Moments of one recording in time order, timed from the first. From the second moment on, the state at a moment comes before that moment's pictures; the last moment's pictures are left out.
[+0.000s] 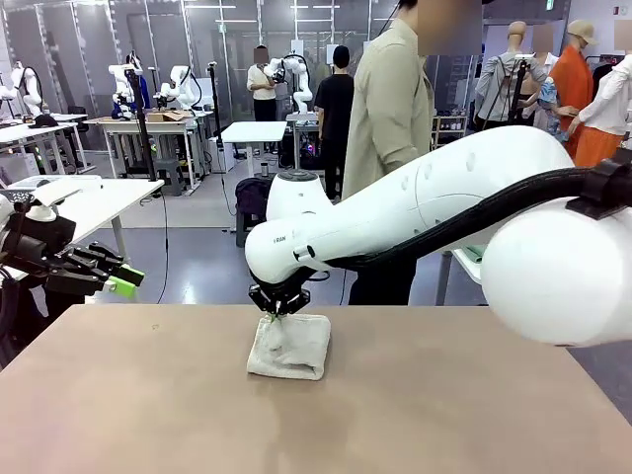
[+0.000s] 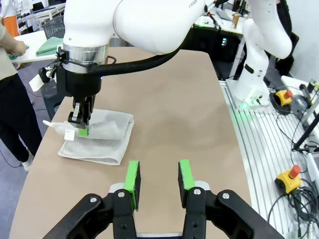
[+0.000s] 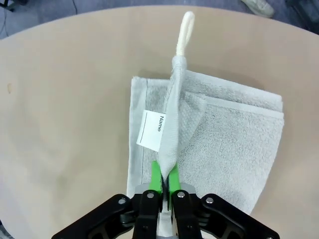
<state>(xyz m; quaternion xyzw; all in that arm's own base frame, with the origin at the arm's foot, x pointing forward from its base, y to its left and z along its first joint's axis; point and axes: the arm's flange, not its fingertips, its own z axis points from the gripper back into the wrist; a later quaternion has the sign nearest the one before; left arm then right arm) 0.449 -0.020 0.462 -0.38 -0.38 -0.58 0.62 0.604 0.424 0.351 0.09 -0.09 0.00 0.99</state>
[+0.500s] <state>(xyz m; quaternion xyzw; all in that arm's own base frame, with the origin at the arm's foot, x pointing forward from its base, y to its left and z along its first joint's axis) 0.449 -0.020 0.462 -0.38 -0.38 -0.58 0.62 0.608 0.431 0.354 0.14 -0.11 -0.02 0.98</state>
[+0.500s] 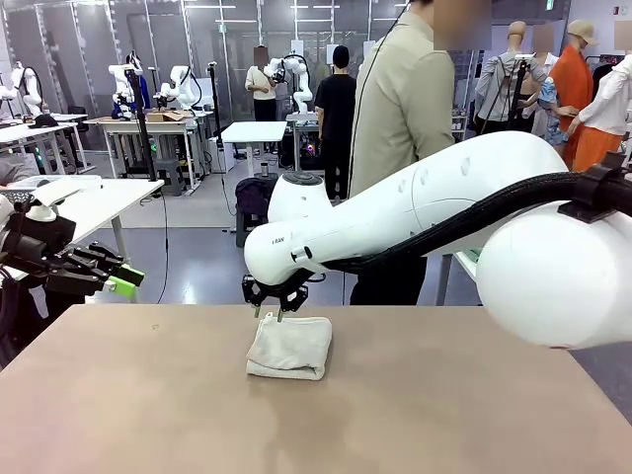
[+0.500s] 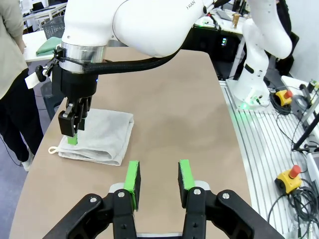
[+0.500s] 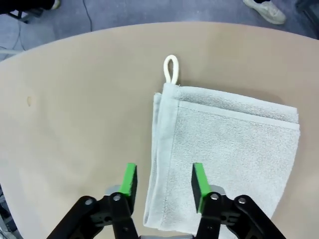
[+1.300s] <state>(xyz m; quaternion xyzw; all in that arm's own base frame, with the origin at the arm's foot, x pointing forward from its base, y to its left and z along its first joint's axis) 0.449 -0.020 0.462 -0.38 -0.38 -0.58 0.62 0.491 0.307 0.469 0.11 -0.10 -0.02 0.99</state>
